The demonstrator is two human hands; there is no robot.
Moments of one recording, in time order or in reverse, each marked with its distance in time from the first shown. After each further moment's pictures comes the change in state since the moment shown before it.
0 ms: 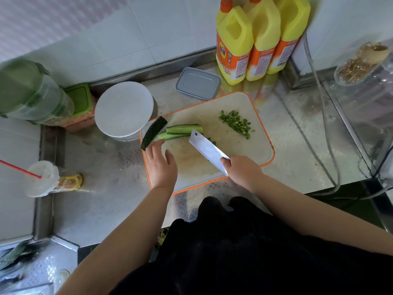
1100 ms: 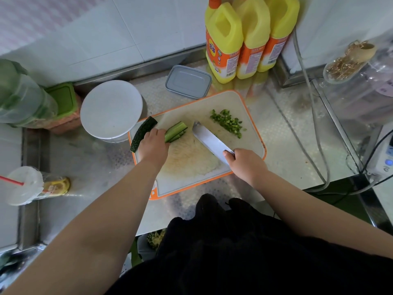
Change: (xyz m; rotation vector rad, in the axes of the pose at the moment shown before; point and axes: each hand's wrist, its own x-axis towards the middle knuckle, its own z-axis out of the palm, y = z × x) left_hand 0.069 0.007 0.017 0.602 -0.510 0.185; right_hand -0.004 0.016 -0.026 0.029 0.120 0.076
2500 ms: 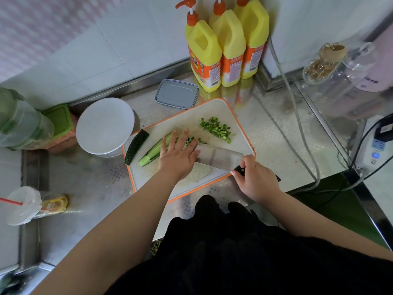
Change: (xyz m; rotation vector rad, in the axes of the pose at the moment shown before) left_hand -0.018 0.075 0.003 0.232 -0.186 0.273; right_hand -0.034 0.063 0.010 -0.126 0.586 -0.423
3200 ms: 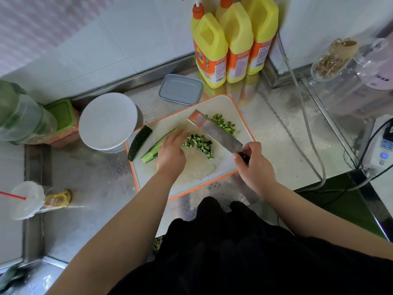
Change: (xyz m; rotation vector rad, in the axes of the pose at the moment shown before) left_hand -0.008 -0.015 0.002 -0.588 0.348 -0.111; right_hand 0.021 -0.018 0.001 0.370 -0.013 0.327
